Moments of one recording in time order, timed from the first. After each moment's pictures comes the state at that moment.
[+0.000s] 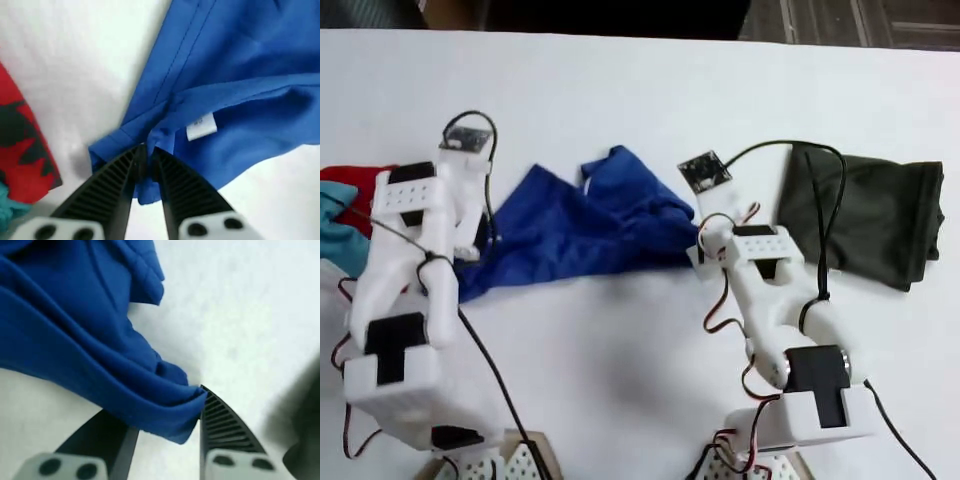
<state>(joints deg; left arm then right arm) -18.7 9.2 16.7 72.4 -17.1 -8.8 1.3 42.2 37.0 22.3</state>
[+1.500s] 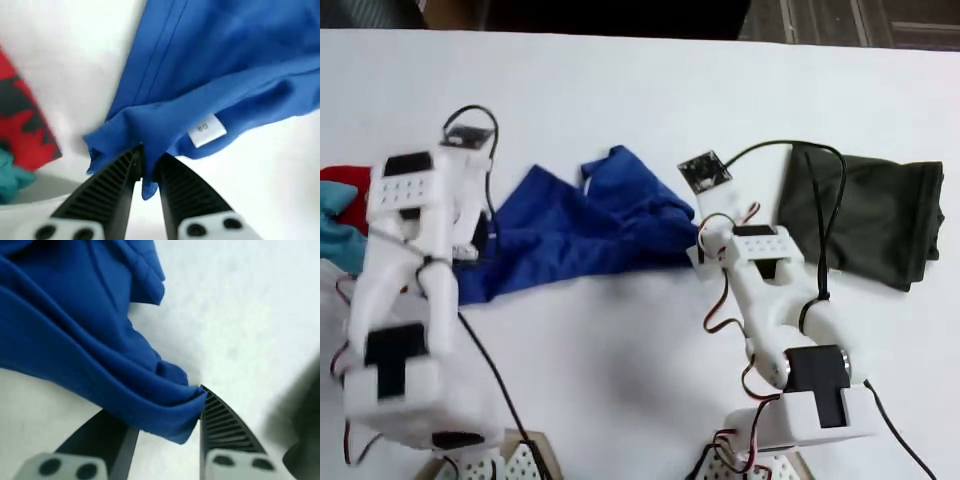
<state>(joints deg) -17.9 1.6 15.7 80.7 -16.9 -8.8 1.3 42.2 37.0 22.3</state>
